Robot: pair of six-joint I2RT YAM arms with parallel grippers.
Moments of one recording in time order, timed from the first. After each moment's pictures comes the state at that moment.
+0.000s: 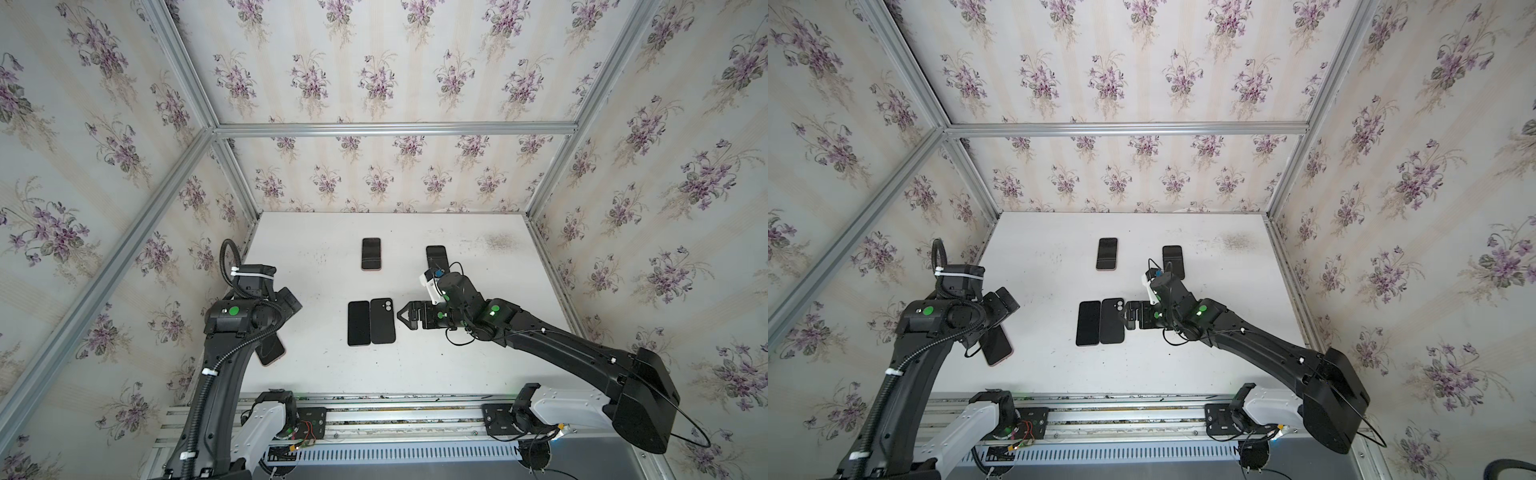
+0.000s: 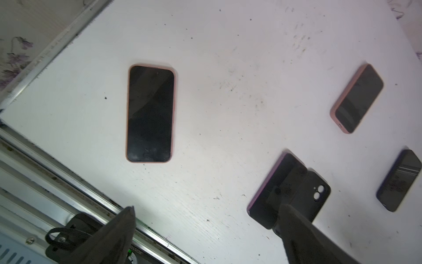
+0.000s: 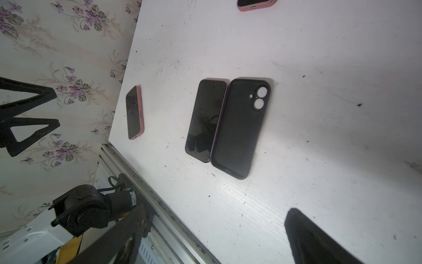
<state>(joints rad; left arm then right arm) 0.07 0.96 1.05 -1.22 -0.14 -0.68 0.75 1.23 0.86 -0.40 -0.22 0.68</state>
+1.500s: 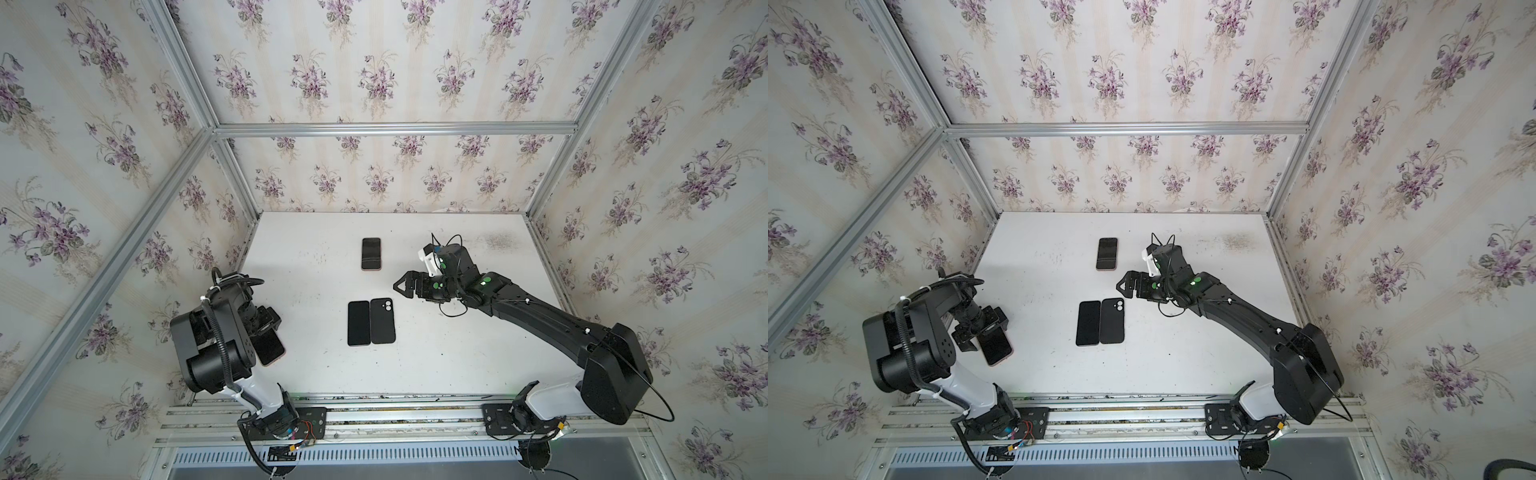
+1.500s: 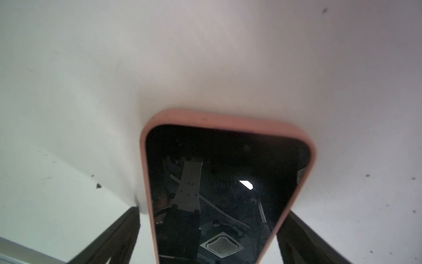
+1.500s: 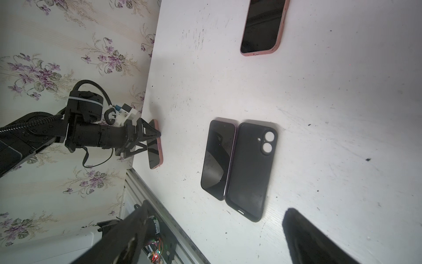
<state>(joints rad) 0.49 1.67 0.94 -0.88 -0.03 -0.27 0.62 1.44 1.05 -0.35 -0.37 0.72</state>
